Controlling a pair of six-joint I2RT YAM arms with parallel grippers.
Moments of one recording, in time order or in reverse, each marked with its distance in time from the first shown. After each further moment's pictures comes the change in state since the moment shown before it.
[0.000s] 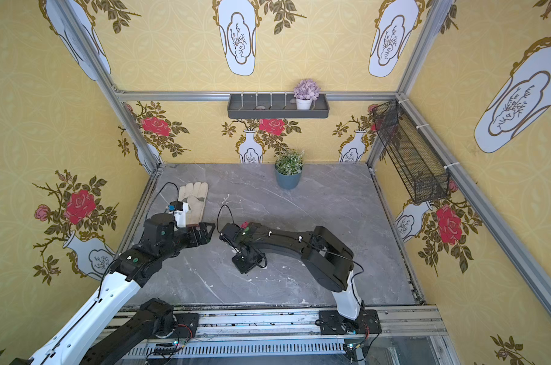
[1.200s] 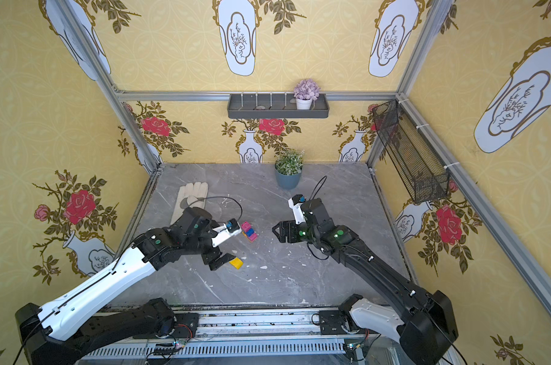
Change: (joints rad) left arm -0.398 0.324 0.212 -0.317 0.119 1.009; right arm -0.487 -0.943 -0.655 0.443 -0.159 0.140
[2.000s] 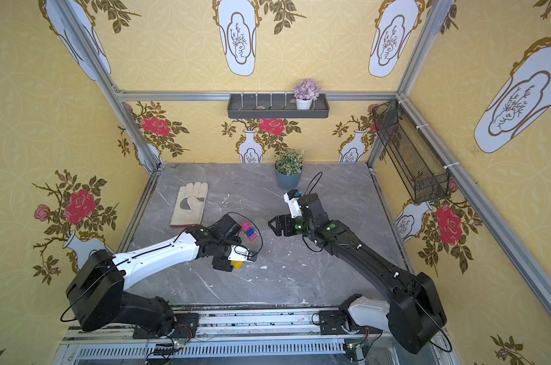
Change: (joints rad) left arm 0.011 0.391 -0.042 0.171 -0.071 0.522; right arm -0.048 0.142 0.012 0.137 -0.067 -0.040
